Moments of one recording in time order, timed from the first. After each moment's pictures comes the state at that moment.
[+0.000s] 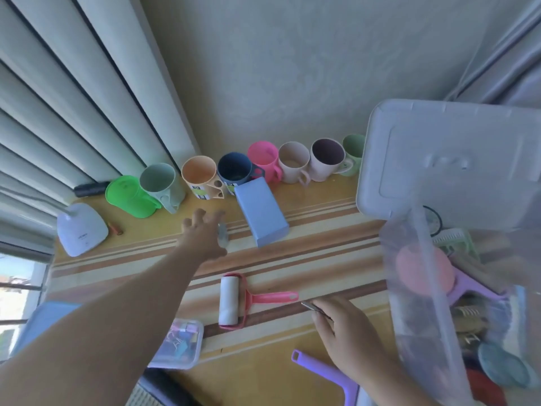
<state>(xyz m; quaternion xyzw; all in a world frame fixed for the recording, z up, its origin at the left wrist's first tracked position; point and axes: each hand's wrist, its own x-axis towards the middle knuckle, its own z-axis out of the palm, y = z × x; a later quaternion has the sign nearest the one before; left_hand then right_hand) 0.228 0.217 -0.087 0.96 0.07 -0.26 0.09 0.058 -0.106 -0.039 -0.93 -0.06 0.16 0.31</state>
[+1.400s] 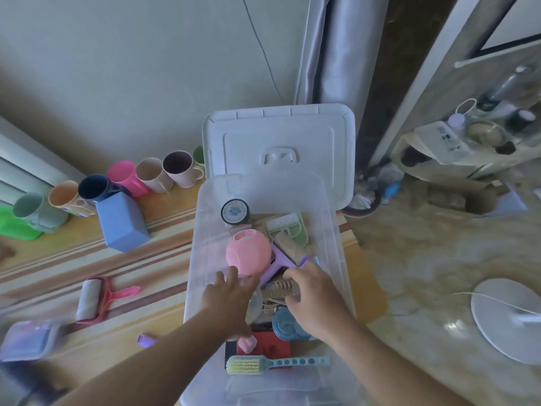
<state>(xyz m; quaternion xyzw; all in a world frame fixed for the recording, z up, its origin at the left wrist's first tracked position) 0.072 -0.255 -0.001 0.93 -0.13 -0.32 -0.08 0.055 -0.468 0.009 -0.93 -0.03 0.18 0.31</state>
